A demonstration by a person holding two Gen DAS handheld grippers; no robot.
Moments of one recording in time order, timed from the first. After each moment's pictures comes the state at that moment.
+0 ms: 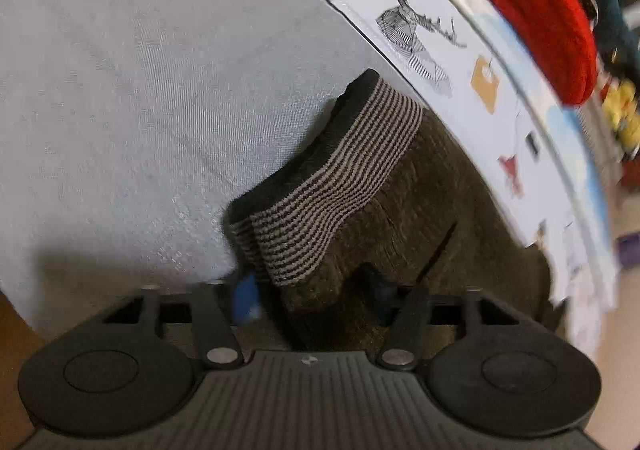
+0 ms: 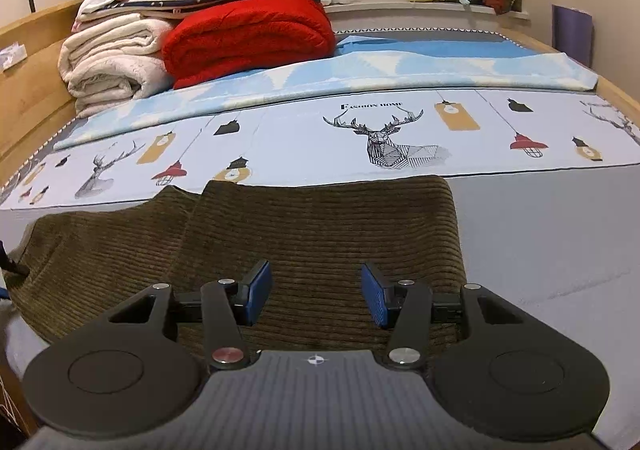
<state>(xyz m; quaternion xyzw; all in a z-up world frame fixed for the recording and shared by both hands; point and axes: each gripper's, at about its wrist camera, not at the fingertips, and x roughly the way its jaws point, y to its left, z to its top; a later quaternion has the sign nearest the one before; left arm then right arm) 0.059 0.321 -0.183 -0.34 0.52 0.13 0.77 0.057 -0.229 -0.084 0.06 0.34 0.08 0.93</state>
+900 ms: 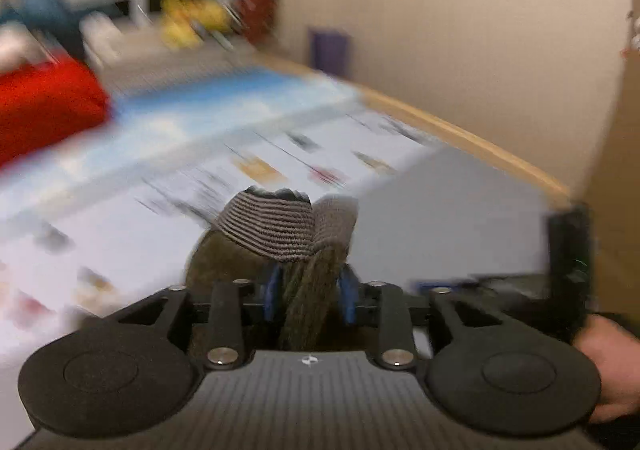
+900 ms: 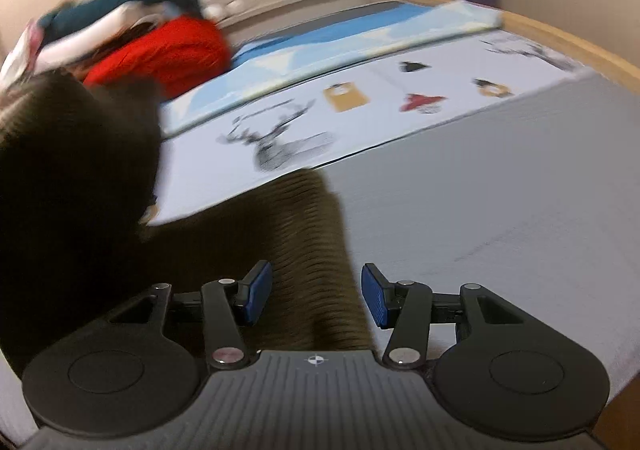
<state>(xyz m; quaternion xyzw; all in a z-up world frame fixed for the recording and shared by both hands) 0.062 -0.164 -0.037 0.05 0.32 -0.34 0.88 0.042 -0.334 -0.097 0.20 0.34 -0.06 0.92</state>
